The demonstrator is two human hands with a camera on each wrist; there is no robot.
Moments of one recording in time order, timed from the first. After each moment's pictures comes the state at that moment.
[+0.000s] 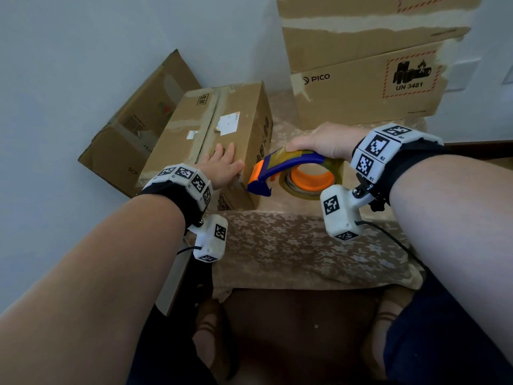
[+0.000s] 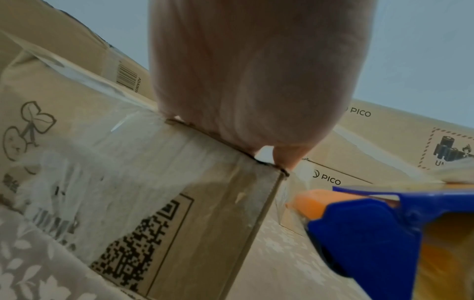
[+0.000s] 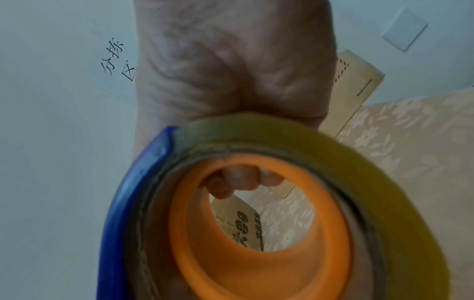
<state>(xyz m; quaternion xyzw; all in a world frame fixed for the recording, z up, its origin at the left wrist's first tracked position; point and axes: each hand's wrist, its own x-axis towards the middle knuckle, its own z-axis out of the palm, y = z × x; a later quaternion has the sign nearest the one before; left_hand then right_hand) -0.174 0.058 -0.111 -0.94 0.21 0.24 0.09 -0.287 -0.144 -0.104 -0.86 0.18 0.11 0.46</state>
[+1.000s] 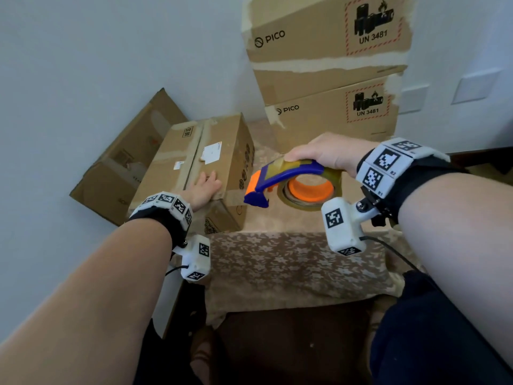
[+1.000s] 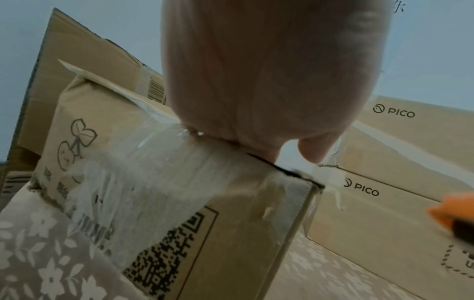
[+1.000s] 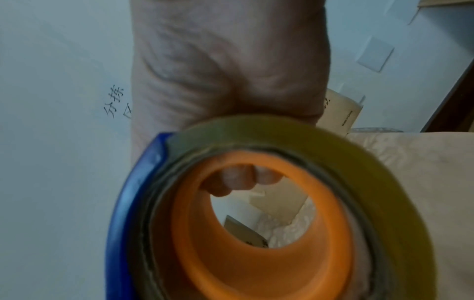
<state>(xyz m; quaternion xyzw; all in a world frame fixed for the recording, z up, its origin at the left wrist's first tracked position) -0.181 0.059 -0.105 -0.95 0.15 0.25 -0.06 -0.328 -0.179 -0.087 -0.83 0.18 0.05 0.53</state>
